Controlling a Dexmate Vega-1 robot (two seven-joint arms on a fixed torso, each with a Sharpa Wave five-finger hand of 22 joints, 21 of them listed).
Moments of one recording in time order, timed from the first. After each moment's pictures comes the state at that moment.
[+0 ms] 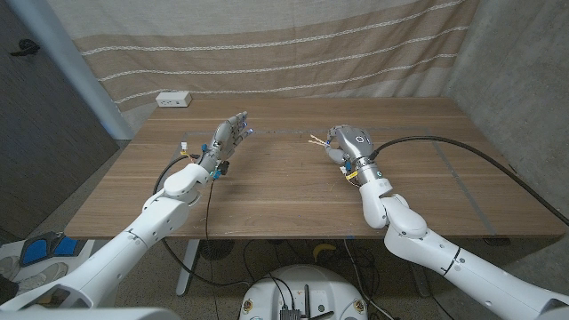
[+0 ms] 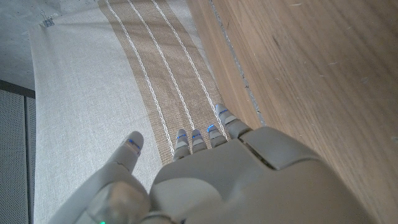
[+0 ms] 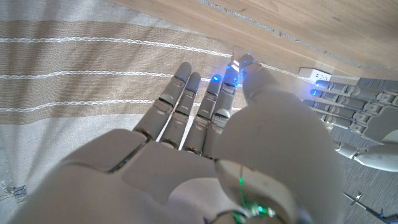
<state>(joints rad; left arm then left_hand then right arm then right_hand) 0.96 0.64 0.36 -1.56 -0.65 -0.21 -0.03 0.03 0.07 0.62 0.02 0.22 0.01 -0.09 0.18 0.17 -0.06 -0.10 0.19 0.17 -0.07 -0.04 0.17 0.17 0.12 -0.01 0.20 0.17 -0.98 -0.67 -0.71 -1.94 -0.82 -0.44 -0.47 1.17 0.01 0.41 -0.19 0.28 1.08 0.03 0.51 0.19 0.81 -0.14 0.34 0.41 0.57 -0.05 0.40 0.41 0.66 -0.06 0.36 0.20</state>
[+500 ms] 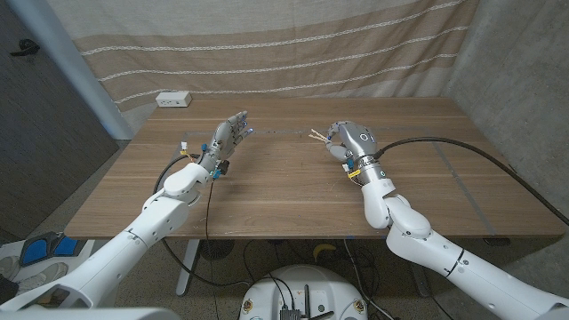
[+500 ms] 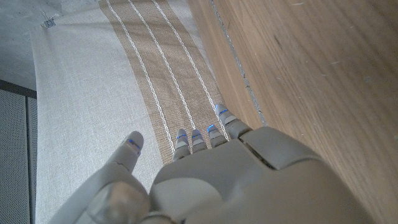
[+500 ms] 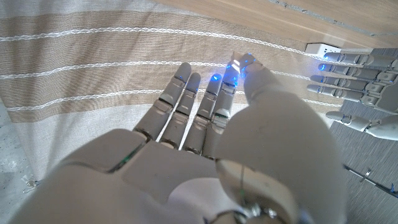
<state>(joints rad) 0.96 0.64 0.36 -1.56 -0.65 -0.21 -0.03 0.03 0.07 0.62 0.02 0.22 0.01 -0.09 0.18 0.17 -0.06 -0.10 0.19 0.17 -0.07 -0.04 0.17 0.17 0.12 -0.01 0.20 0.17 -1.00 -0.67 -0.68 -1.96 -0.78 -0.41 -0.52 1.16 -0.01 0.45 -0.18 0.31 1.08 0.03 0.52 0.19 0.81 -0.14 0.34 0.42 0.57 -0.05 0.39 0.40 0.66 -0.06 0.36 0.19</state>
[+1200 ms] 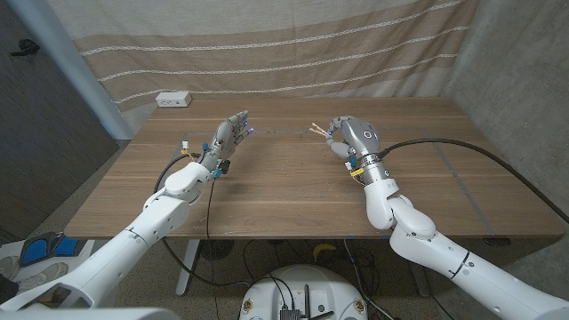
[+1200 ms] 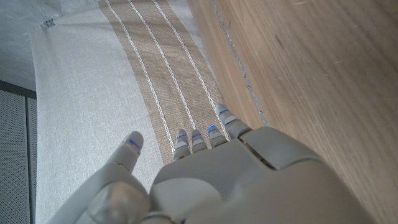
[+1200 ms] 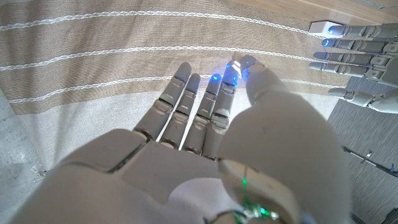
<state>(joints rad) 0.95 0.64 0.36 -1.56 -0.64 -0.20 -0.02 0.03 0.07 0.62 0.01 0.22 0.01 -0.09 0.18 0.17 -0.06 -0.10 0.19 0.17 -0.07 -0.04 0.17 0.17 0.12 -0.01 0.20 0.17 -1.03 -0.68 -0.65 -1.98 -0.77 -0.35 -0.57 1.14 -0.01 0.46 -0.18 0.34 1.09 0.04 0.52 0.19 0.81 -0.14 0.33 0.43 0.57 -0.05 0.37 0.40 0.66 -0.06 0.36 0.19</state>
